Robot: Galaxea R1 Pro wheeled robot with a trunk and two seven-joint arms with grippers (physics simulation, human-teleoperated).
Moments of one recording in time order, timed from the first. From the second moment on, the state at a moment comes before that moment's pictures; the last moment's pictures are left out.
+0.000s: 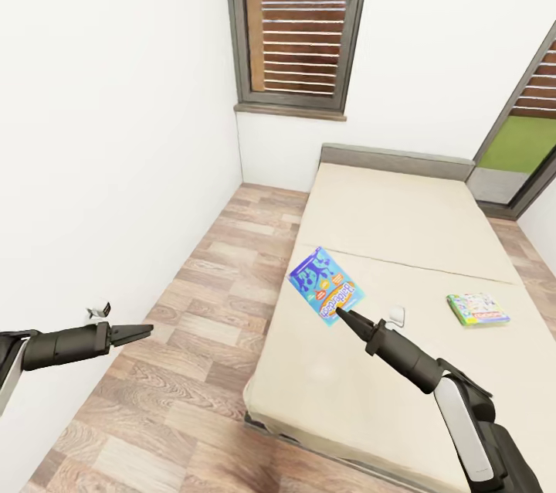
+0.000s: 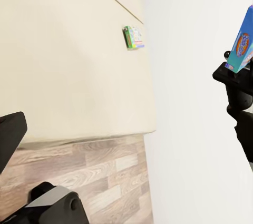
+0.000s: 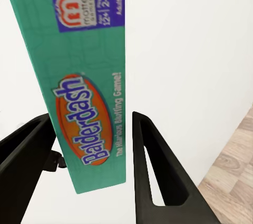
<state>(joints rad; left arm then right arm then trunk) -0.49 0.44 0.26 -1.17 0.10 1.03 -1.48 -0.28 -0.07 -0.13 -1.44 -0.61 0.46 0.92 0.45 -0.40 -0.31</state>
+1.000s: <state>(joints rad) -0.49 0.44 0.26 -1.17 0.09 1.03 -1.48 -0.27 -0.07 -0.13 -1.44 -0.61 0.46 0.98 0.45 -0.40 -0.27</state>
